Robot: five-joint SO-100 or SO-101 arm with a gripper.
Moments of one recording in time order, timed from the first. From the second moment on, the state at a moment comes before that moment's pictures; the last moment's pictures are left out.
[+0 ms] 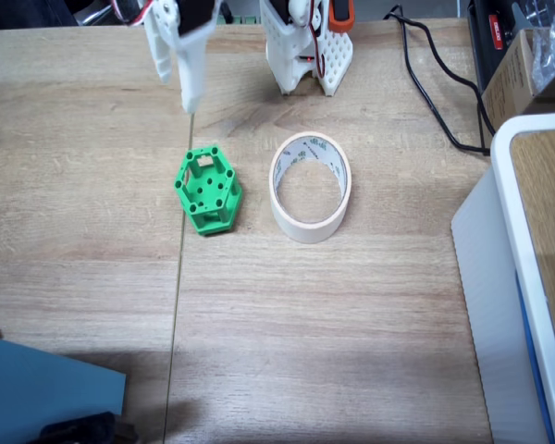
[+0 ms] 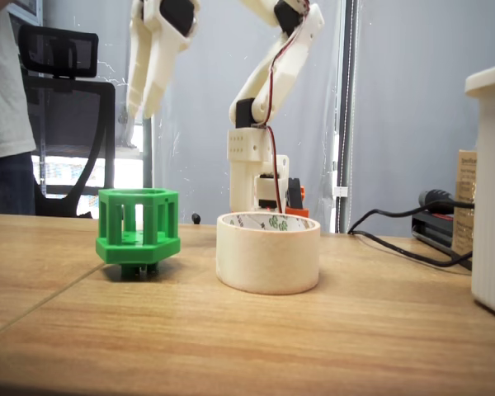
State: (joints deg) arm 44.0 131.4 116.9 82.4 -108.8
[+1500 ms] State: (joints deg) arm 35.0 96.8 92.5 82.4 -108.5
